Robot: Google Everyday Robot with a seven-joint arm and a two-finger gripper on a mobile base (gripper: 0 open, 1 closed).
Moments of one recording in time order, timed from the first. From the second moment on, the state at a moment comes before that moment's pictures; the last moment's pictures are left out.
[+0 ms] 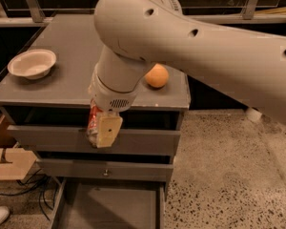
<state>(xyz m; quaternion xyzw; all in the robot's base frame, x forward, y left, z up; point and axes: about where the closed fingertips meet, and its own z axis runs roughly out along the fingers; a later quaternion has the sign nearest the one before) 0.455 0.090 0.861 -0.78 0.59 0.08 0.20</state>
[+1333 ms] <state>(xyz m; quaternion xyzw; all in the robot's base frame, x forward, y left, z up) 0.416 0.137 0.777 -0.75 0.61 0.14 0.21</state>
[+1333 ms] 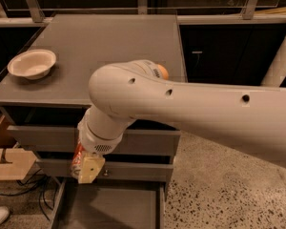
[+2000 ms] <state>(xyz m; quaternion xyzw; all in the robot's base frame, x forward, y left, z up) 0.418 0.152 0.724 -0.72 0.63 0.14 0.24</state>
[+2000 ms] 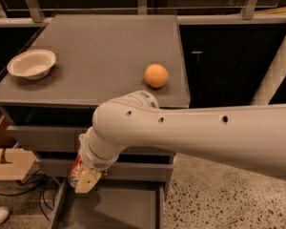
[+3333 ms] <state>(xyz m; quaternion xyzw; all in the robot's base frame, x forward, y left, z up) 0.395 0.201 0.653 -0.67 0.66 0.22 0.26</state>
